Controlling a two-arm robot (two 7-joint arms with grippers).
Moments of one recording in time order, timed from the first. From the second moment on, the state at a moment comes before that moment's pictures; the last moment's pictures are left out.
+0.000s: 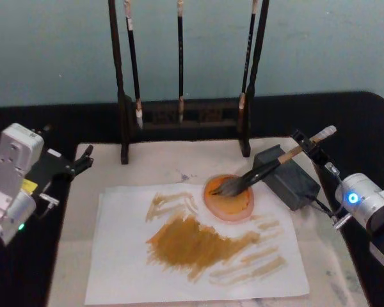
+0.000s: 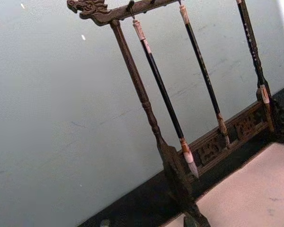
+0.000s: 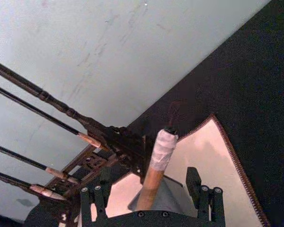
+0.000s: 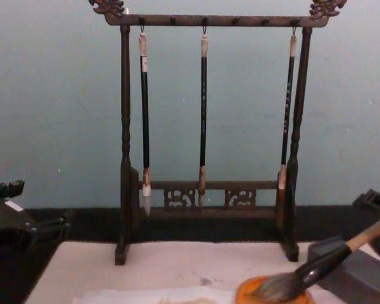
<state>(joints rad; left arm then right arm) -0.20 0.60 0.45 -1.41 -0.25 -0.12 0.03 0.19 0.29 -0.18 -1.38 1.14 0.22 0.00</state>
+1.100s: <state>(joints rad) -0.20 0.60 0.45 -1.41 -0.25 -0.12 0.03 0.29 0.33 -0.26 -1.24 1.19 0.19 0.08</state>
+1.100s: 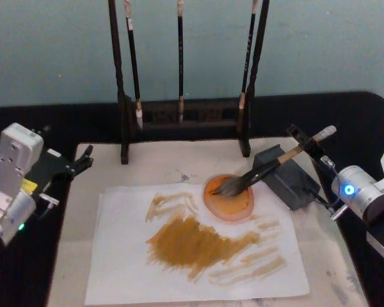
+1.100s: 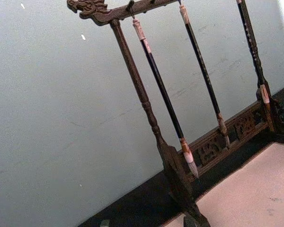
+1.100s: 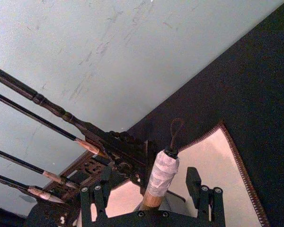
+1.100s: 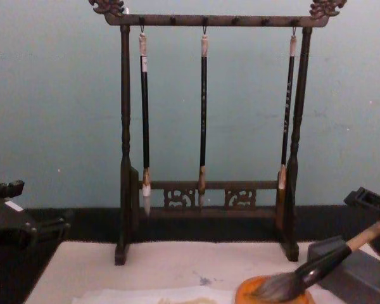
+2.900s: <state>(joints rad) -0.20 0.60 0.45 -1.41 -0.25 -0.12 0.03 0.29 0.33 -0.25 -1.24 1.19 0.19 0.07</state>
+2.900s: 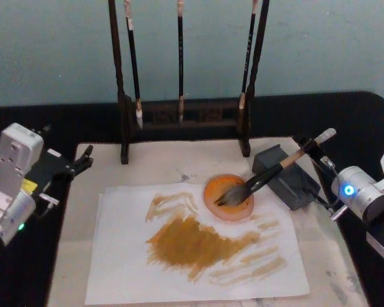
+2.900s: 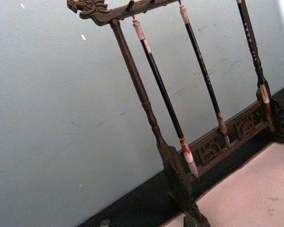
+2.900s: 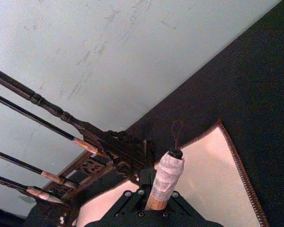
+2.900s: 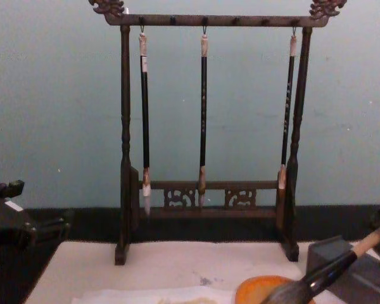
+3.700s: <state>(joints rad) -0.20 0.60 0.45 -1.41 -0.25 -0.12 0.03 0.33 0.34 -0.28 -1.25 1.20 0.14 0.10</state>
